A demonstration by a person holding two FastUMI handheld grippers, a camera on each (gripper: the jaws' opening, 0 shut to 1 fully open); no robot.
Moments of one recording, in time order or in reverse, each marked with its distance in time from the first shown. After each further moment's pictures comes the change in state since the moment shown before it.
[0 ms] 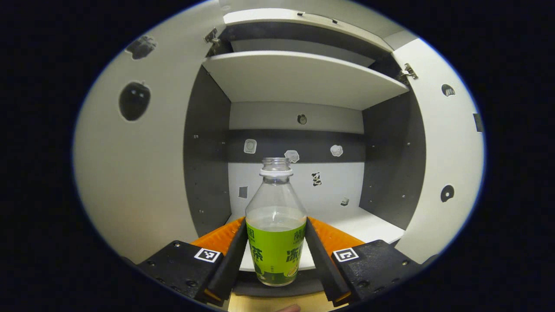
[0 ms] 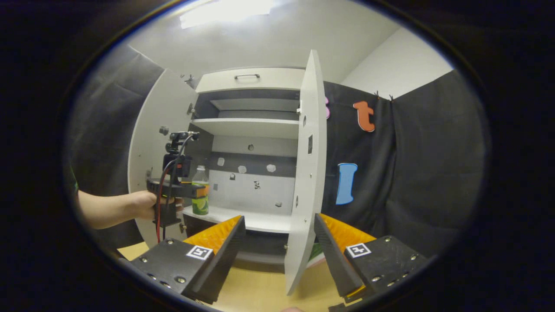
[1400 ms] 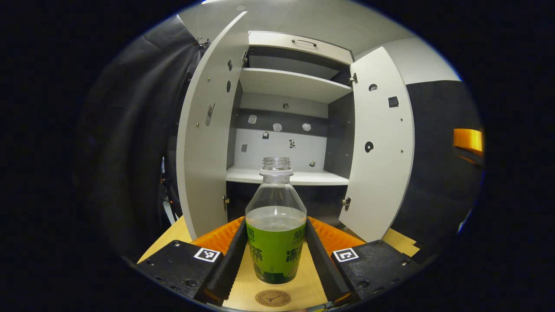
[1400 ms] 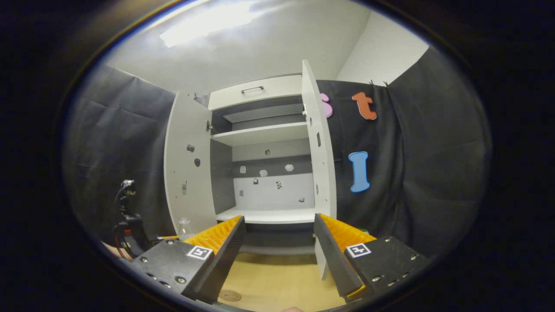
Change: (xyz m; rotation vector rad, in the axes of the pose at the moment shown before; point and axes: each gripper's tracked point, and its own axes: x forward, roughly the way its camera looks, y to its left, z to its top) left arm -0.257 -0.030 -0.144 -0.096 0.089 -0.098; right arm -0.058 0.038 -0.014 0.177 0.001 0.068
